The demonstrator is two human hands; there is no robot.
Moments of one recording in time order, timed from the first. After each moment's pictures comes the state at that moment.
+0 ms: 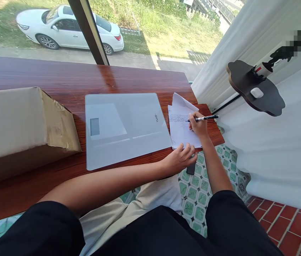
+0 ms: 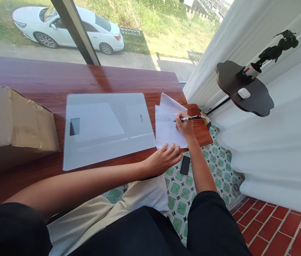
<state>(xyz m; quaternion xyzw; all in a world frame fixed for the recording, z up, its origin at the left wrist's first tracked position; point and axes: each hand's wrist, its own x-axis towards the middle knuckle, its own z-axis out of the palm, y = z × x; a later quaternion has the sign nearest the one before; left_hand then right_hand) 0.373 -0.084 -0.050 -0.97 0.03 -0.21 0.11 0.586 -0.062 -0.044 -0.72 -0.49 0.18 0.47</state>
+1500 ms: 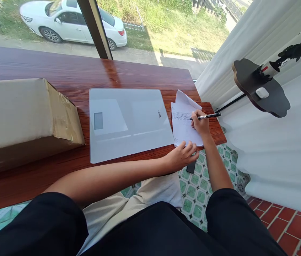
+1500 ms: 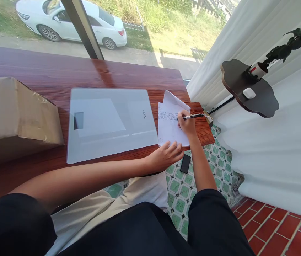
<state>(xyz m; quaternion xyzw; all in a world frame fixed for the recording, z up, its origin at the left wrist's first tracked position) 0.374 -0.083 -0.048 -0.98 0.02 -0.19 0.06 0.589 -0.060 -0.048 -0.71 -0.50 0.18 0.46</state>
